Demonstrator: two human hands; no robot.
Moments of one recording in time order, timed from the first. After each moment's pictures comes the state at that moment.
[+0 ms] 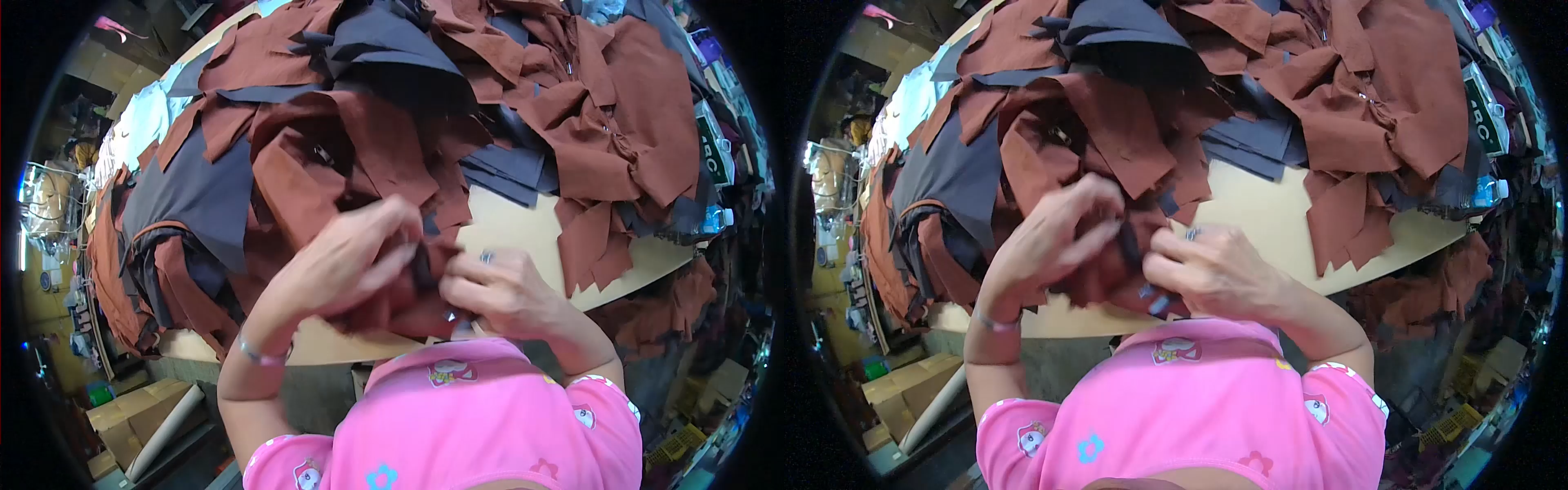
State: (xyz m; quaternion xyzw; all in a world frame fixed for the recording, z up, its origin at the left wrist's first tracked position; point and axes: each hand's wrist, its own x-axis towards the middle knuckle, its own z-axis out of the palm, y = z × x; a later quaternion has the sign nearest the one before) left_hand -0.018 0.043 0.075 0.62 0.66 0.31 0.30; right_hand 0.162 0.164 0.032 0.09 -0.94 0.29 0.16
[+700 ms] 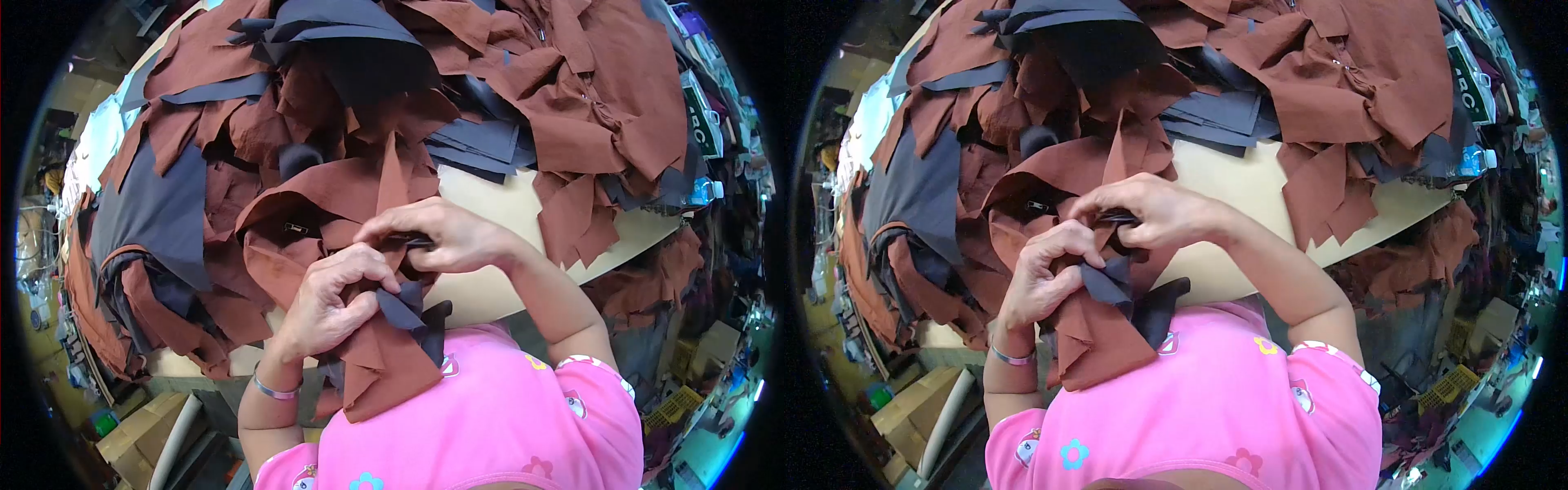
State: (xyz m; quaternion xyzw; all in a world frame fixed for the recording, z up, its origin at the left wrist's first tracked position) left_hand 0.003 0.020 0.020 0.49 0.60 0.47 0.43; right_hand 0.114 0.189 -0.019 0.07 -0.74 0.67 0.04
